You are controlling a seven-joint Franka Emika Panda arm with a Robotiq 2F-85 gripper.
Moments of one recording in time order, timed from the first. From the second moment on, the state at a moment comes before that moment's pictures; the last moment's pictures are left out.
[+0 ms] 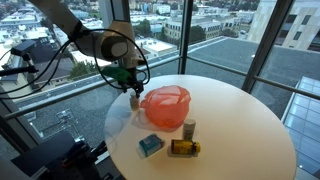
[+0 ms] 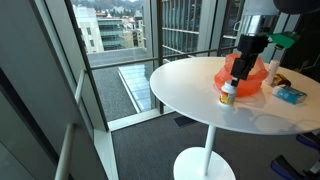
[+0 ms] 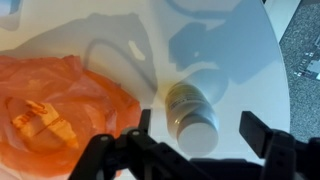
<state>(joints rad) 0.09 0.08 0.08 -2.40 0.01 2.49 0.00</state>
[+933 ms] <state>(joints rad) 0.04 -0.13 0.06 -2.34 -0.06 2.14 0.15</state>
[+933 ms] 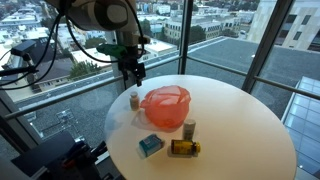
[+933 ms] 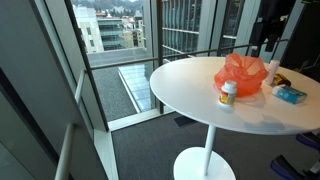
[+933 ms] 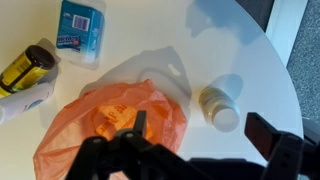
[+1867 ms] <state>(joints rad) -0.02 -0.36 0.00 -2.29 -0.05 1.78 0.15</state>
